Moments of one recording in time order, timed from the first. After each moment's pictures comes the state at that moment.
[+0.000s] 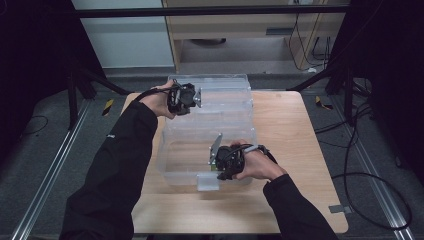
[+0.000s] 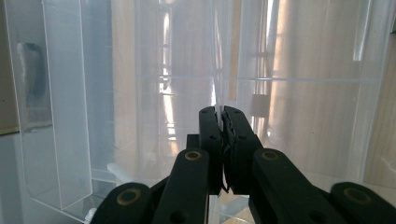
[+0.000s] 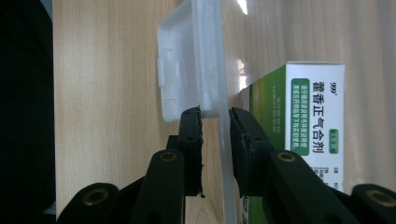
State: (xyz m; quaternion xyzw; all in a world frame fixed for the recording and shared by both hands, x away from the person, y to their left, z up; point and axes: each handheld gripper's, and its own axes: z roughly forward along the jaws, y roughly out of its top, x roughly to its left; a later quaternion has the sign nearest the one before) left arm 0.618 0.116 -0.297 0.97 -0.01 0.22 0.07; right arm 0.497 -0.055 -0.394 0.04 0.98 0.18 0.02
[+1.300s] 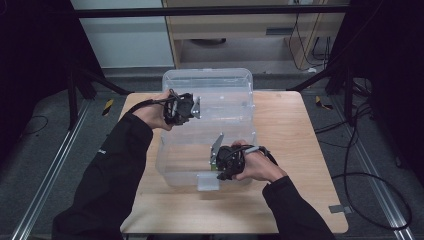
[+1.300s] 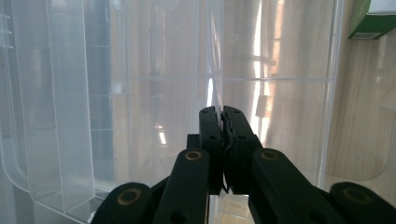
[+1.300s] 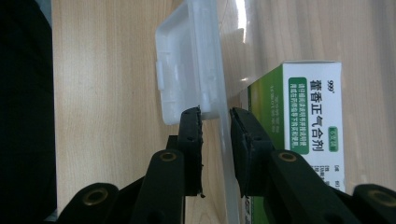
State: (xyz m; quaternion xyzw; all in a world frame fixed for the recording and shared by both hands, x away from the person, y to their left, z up) left arm 0.570 0.118 -0.290 0.97 -0.02 0.25 0.07; right arm 0.496 -0.057 -0.395 0.05 0.98 0.19 0.02
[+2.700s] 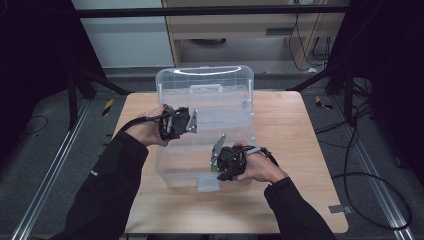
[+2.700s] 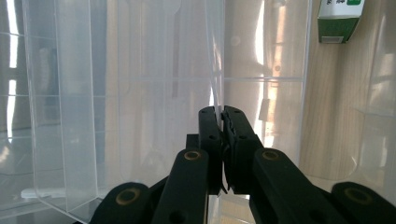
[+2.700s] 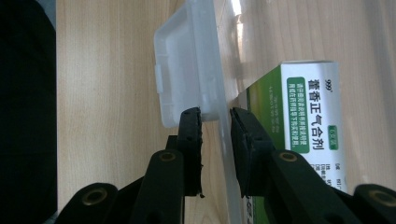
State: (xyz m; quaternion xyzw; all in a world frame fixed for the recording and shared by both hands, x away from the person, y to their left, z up) left arm 0.527 0.126 -0.298 0.96 0.00 0.26 0.09; right arm 0.494 -0.060 -0.396 0.05 0.98 0.20 0.02
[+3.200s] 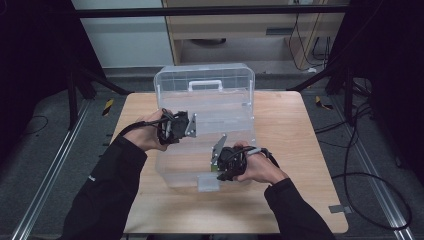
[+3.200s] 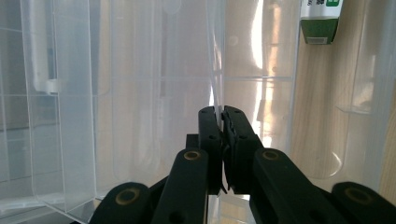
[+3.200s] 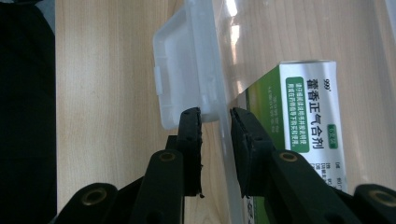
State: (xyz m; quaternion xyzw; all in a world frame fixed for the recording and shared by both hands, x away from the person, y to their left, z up) left arm 0.516 0.128 -0.301 0.96 0.00 0.25 0.09; right arm 0.493 -0.061 -0.396 0.05 0.98 0.21 0.02
